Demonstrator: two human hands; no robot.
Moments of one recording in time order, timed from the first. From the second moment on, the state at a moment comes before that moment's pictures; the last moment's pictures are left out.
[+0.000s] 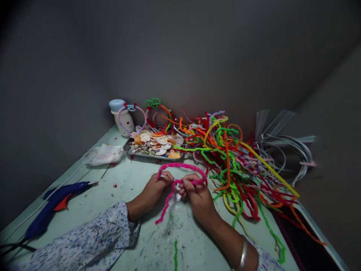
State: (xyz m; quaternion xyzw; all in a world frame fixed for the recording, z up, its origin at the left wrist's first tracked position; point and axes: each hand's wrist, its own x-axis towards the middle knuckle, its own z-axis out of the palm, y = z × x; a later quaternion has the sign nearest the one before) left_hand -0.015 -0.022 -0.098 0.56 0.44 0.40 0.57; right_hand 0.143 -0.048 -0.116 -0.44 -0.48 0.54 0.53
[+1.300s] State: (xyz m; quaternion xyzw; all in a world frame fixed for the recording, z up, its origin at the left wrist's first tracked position) left_hand -0.015 -0.026 -0.087 0.55 0.43 0.40 0.60; right_hand 0.143 -0.047 -0.115 -0.46 -0.46 0.54 0.54
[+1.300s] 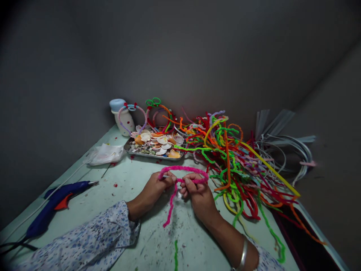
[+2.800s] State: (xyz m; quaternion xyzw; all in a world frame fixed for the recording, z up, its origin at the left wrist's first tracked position) left_hand -0.015 -0.022 -0.095 0.53 0.45 0.42 0.59; right_hand 0.135 -0.049 -0.105 -0.51 -0.48 0.52 0.49
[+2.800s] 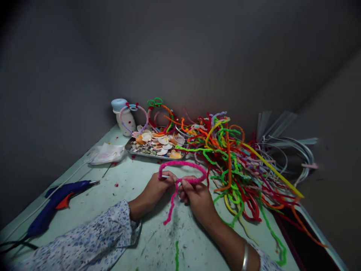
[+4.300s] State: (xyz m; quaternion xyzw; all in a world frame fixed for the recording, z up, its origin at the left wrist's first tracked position) left_hand -0.011 -0.024 -0.105 0.55 0.42 0.43 0.59; right_hand 0.141 -0.046 -0.113 -0.52 -0.47 0.53 0.48
